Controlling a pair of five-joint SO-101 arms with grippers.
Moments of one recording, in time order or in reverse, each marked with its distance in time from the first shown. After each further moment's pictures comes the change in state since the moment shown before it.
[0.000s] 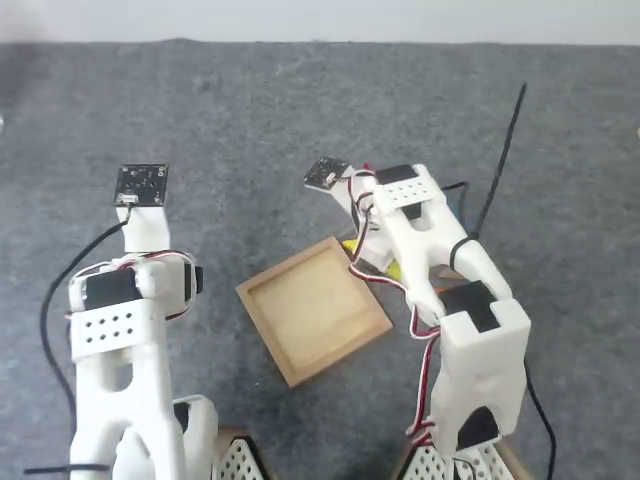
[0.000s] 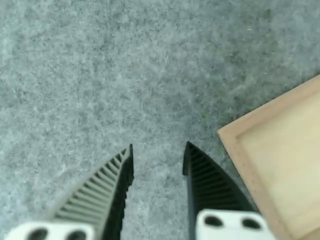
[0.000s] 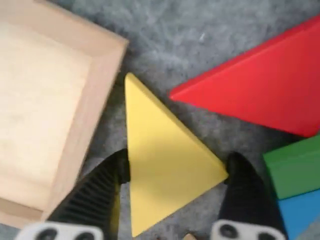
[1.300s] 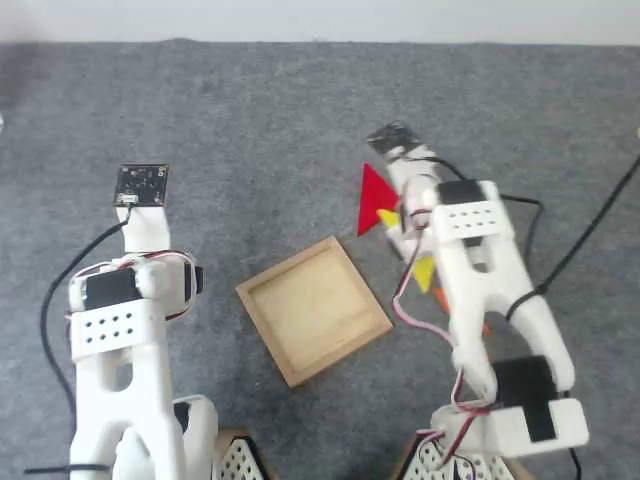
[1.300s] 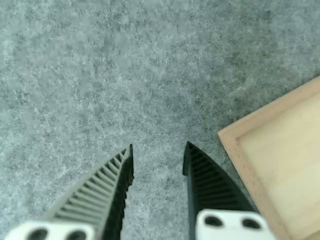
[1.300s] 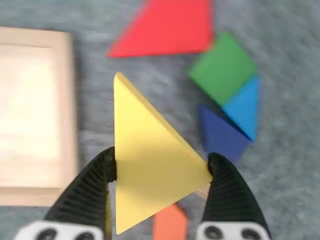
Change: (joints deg) left arm 0.0 0.0 0.0 -0.8 0.0; right arm 4.6 -31.0 19.8 -3.9 -14.0
